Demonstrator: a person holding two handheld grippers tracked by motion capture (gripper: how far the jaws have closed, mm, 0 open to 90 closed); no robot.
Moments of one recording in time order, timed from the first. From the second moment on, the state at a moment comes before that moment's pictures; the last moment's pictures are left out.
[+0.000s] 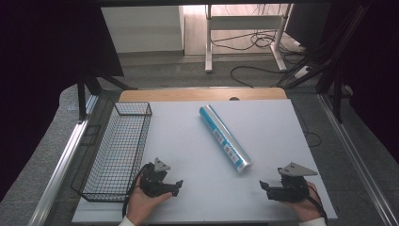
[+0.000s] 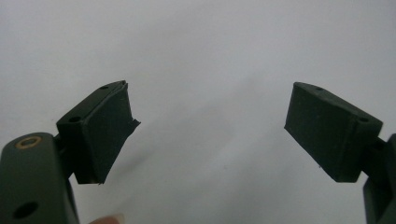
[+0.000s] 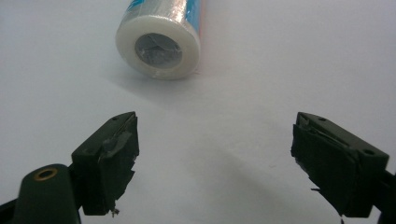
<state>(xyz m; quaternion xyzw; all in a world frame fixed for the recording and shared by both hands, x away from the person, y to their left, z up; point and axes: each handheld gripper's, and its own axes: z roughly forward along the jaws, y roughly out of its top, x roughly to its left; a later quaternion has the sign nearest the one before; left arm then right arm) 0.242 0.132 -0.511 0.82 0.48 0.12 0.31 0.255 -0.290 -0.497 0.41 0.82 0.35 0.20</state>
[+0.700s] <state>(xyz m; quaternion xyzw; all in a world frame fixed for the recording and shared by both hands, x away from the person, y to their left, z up) 0.235 0.139 -0.510 0.81 0.47 0.12 0.32 0.256 -0.288 -0.489 0.44 0.80 0.36 0.19</state>
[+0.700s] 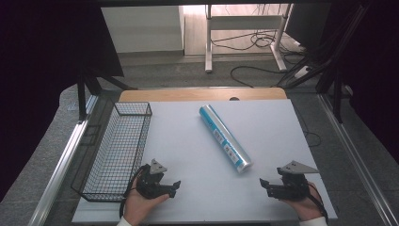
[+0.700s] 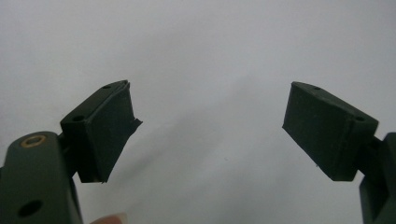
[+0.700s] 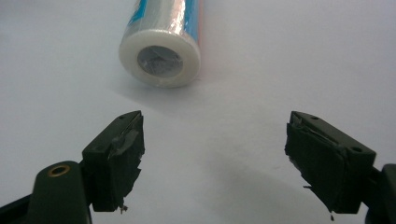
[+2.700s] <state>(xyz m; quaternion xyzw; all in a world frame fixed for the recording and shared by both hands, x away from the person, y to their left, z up) 0.232 0.142 -0.509 0.81 0.47 0.11 0.32 0.390 -0.169 -0.441 0.40 0.86 0.30 0.12</state>
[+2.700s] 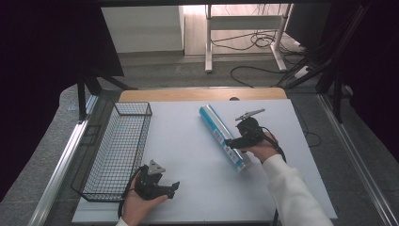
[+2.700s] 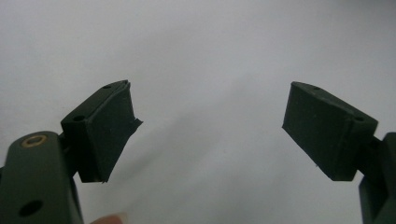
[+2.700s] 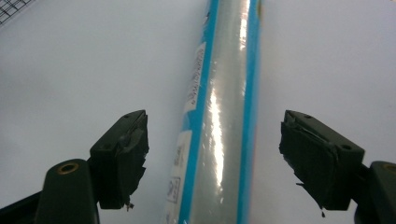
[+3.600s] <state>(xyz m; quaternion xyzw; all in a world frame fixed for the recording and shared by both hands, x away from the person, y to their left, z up) 0.231 0.142 -0.510 0.81 0.47 0.12 0.32 0.449 -0.122 -0.475 0.44 0.87 0.20 0.11</state>
